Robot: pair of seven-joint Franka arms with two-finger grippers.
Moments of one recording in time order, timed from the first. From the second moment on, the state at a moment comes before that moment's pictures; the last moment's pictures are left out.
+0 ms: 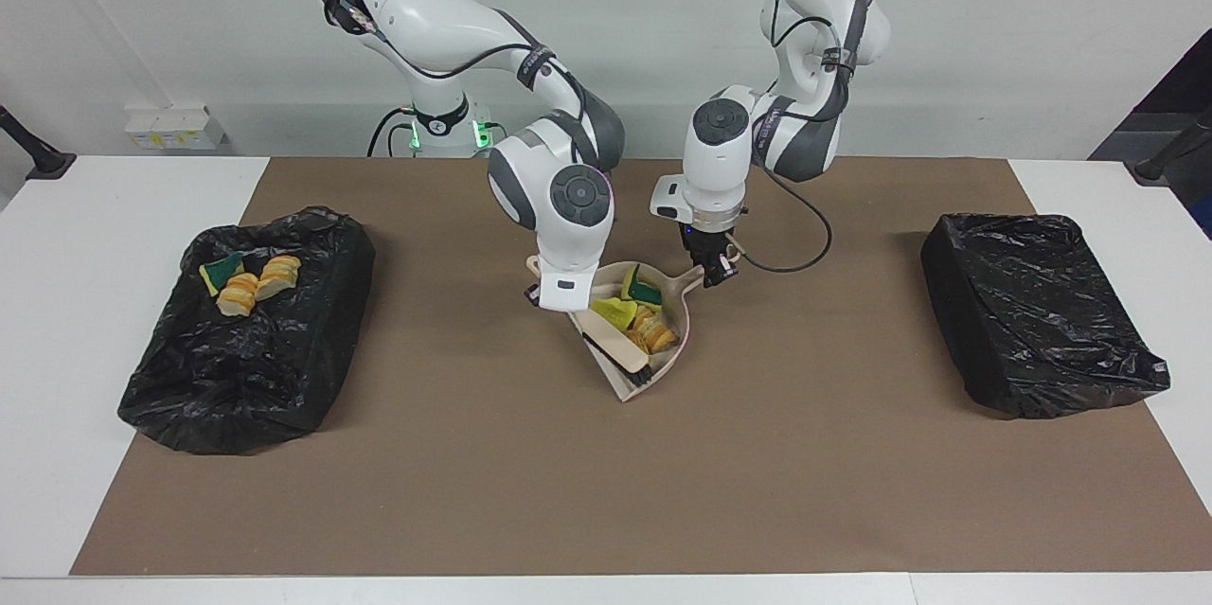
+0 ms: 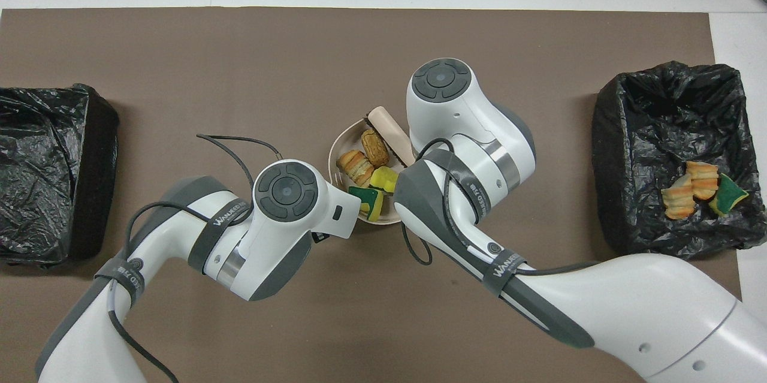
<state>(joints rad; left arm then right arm) -0.55 0.17 -0.05 -2.07 0.10 2.21 0.53 0.02 0.55 0.58 -1.50 -0.26 1.66 -0.05</state>
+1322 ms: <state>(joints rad) 0.14 -0.10 -0.02 -2.01 0.01 1.98 1.39 0.24 0.37 0.60 -1.82 0.12 1.83 0.73</state>
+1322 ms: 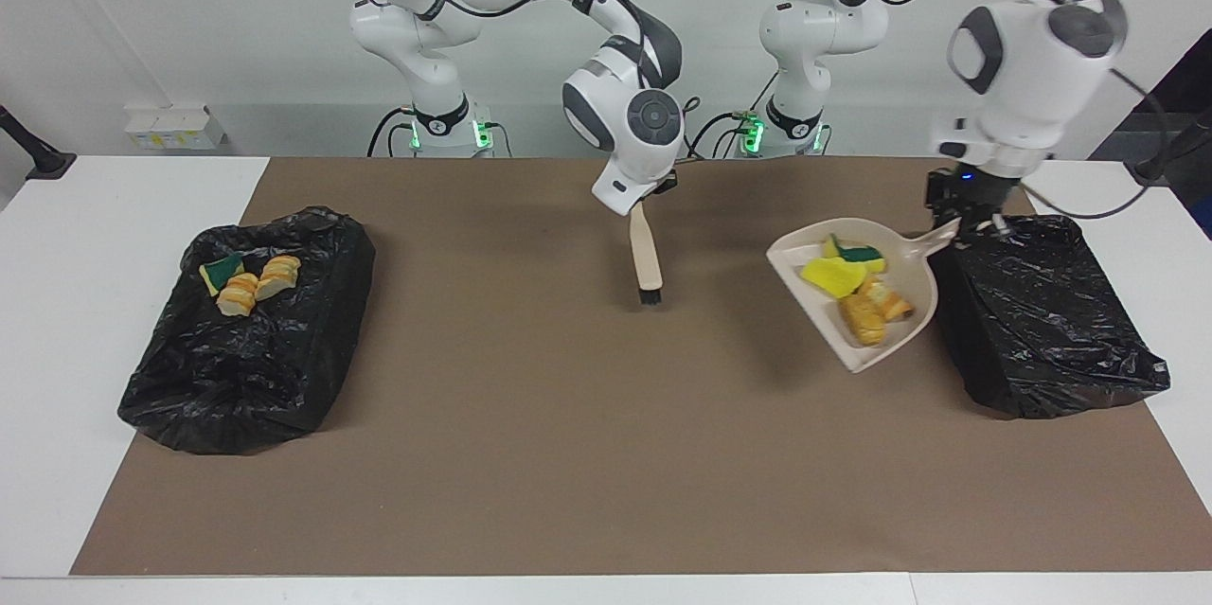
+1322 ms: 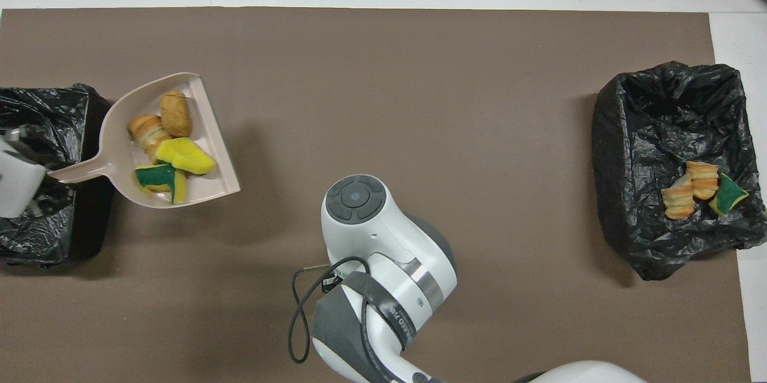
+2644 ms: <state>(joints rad) 0.52 -0.04 -0.03 -1.94 0.70 2.20 1.44 0.06 0.20 0.58 -1.78 0.13 1.73 0.73</state>
